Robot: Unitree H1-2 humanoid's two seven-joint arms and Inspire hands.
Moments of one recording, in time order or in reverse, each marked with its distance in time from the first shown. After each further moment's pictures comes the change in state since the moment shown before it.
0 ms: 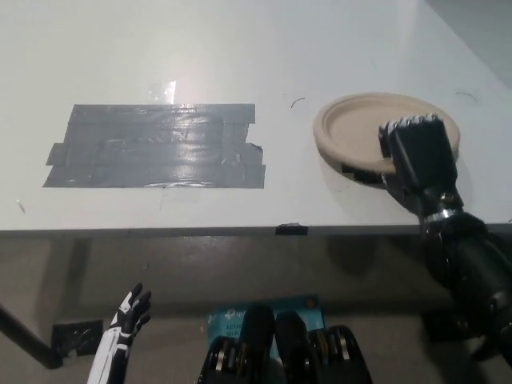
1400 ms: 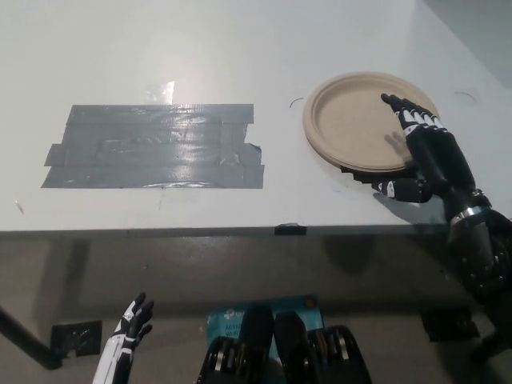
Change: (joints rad) left_arm -0.007 -0.001 -0.001 0.054 0.012 0.009 0.000; right_arm 0.162 -0.143 -0.047 -0.638 0.552 0.148 0.569
